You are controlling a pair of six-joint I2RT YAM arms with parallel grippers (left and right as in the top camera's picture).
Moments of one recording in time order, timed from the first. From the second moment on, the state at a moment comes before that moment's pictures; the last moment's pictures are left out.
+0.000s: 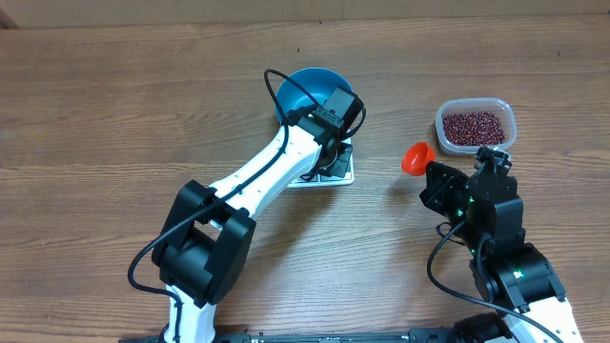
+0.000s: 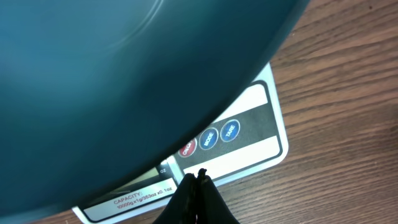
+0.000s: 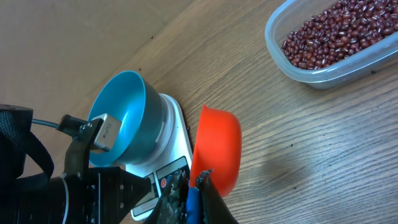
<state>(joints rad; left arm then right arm) -0.63 2.03 1.56 -0.83 -0.03 -0.33 0.26 0.81 0.63 -0.39 0.04 0.78</state>
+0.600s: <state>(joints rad) -0.63 2.03 1.56 -0.83 -0.04 -0.33 0.26 0.81 0.63 -0.39 0.04 0.78</state>
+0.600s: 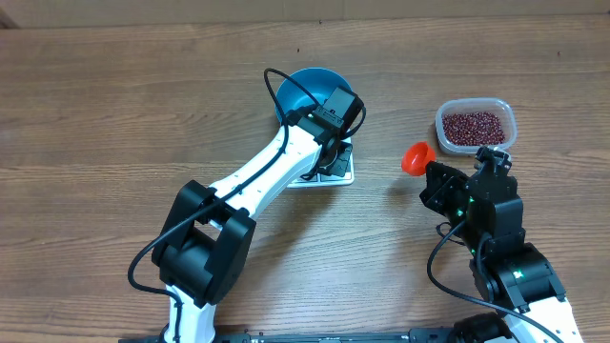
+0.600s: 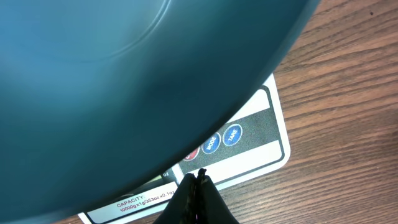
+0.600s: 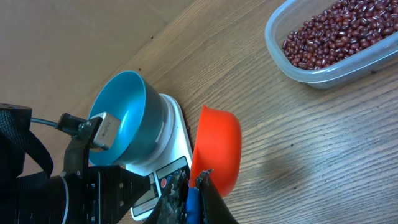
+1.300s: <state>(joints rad) -0.63 2.03 1.54 -0.81 -0.04 -0.33 0.26 0.81 0.63 -0.38 0.04 0.78</state>
